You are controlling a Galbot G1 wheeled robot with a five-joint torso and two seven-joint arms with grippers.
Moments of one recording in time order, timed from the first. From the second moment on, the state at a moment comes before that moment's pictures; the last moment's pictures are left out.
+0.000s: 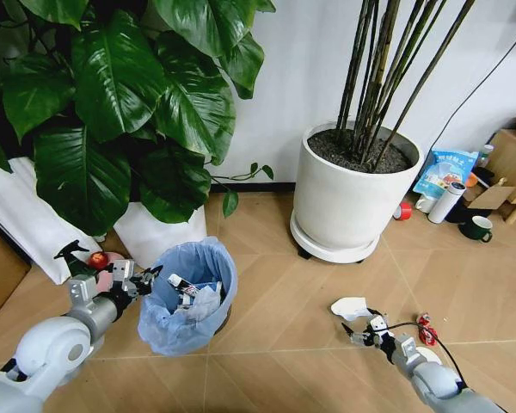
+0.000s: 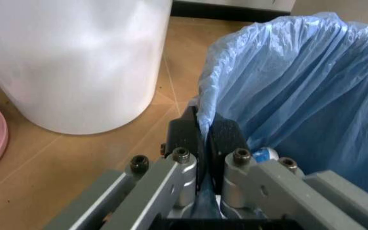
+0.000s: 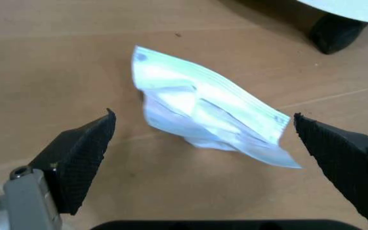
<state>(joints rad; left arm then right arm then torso) 1.38 -0.73 -0.50 -1.97 -0.99 0.38 -0.08 -1.16 0.92 0.14 1.11 0.32 0.24 -0.21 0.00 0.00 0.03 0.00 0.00</state>
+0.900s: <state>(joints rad) 1.38 -0.72 -0.53 -1.98 -1.01 0.38 -0.08 -0.97 0.95 -0.02 0.92 0.44 0.21 -0.29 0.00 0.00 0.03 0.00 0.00</state>
